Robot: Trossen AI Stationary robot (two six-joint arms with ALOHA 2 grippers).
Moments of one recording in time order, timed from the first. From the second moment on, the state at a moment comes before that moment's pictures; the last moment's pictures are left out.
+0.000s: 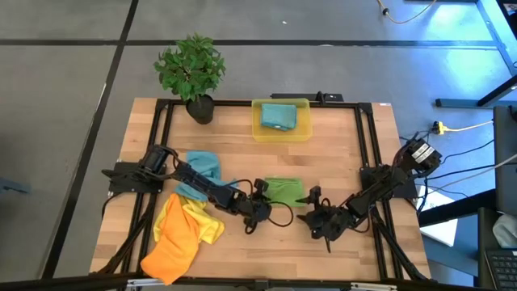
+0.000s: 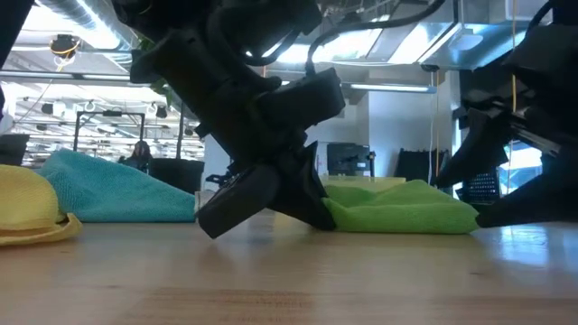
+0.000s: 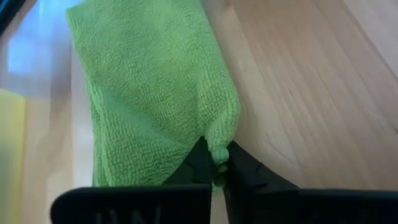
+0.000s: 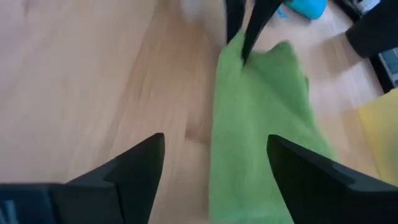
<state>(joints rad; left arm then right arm) -0.31 2.10 1.16 -0.01 -0.49 0.26 0.70 1.66 0.53 0.25 0.76 0.06</state>
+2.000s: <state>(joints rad) -0.24 1.96 1.16 0.02 -0.19 0.08 0.70 1.74 0.54 0.14 0.86 0.05</state>
